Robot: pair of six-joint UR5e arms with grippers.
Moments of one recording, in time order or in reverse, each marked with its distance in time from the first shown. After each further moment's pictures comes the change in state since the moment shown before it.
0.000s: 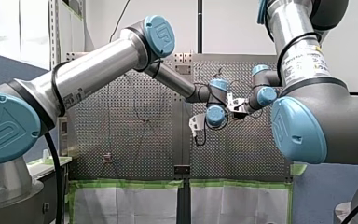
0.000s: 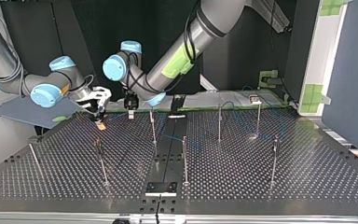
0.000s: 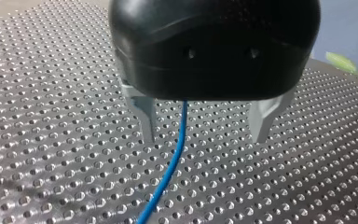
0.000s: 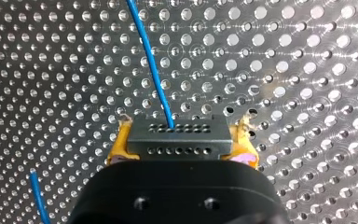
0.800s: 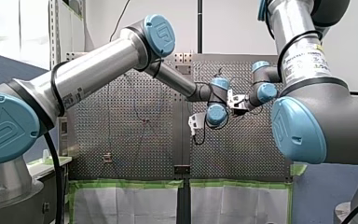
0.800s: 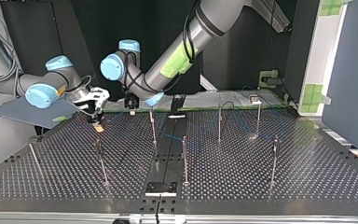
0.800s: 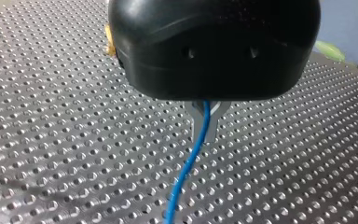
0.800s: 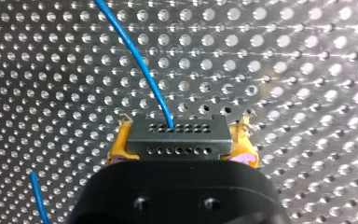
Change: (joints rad) left arm -0.008 0.001 0.016 -0.037 -0.039 0.025; right arm 0.001 -0.032 -0.006 0.020 0.000 0.001
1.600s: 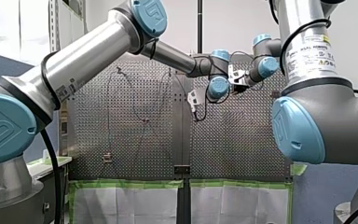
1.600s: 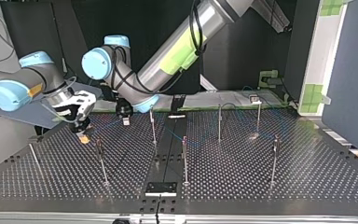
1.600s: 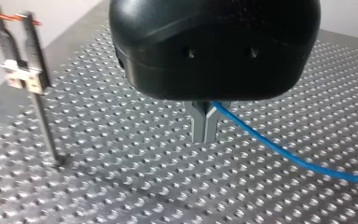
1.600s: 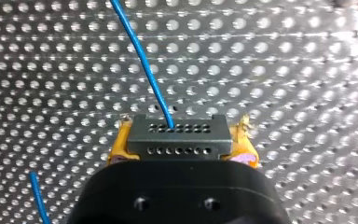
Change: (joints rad) left arm -0.021 0.143 0.039 -0.083 -0.104 -0.019; right arm 0.001 -0.162 -0.052 0.126 -0.003 0.044
